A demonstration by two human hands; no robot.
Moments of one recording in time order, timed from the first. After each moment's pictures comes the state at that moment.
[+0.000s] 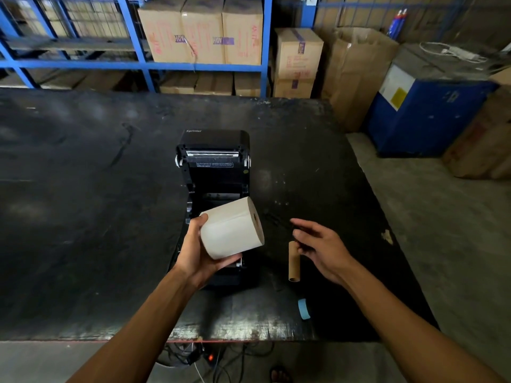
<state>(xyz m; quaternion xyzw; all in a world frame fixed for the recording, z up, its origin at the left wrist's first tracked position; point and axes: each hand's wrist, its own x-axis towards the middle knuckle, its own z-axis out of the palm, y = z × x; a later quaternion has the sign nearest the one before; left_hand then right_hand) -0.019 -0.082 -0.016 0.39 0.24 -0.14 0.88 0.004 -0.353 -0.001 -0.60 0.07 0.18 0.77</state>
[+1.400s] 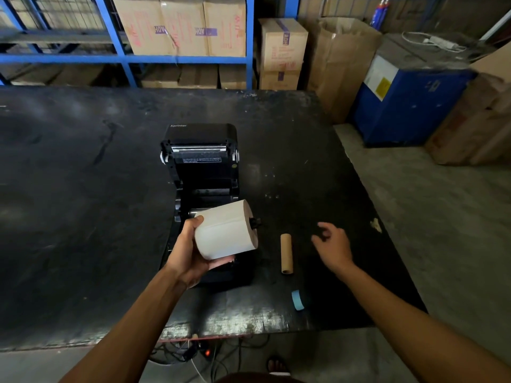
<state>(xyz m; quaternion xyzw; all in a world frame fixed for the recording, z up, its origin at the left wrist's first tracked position) -0.013 -0.074 -0.041 0.41 0.22 -0.16 0.87 0.018 -0.389 -0.065 -0.90 0.22 0.02 0.39</state>
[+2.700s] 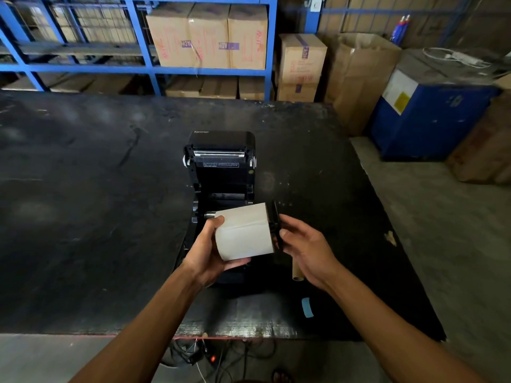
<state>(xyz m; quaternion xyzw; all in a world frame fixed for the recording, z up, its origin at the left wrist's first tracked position) -0.023 -0.086 -0.016 0.43 0.21 -0.17 0.86 -0.011 -0.313 0.001 -0.59 0.03 0.17 0.79</state>
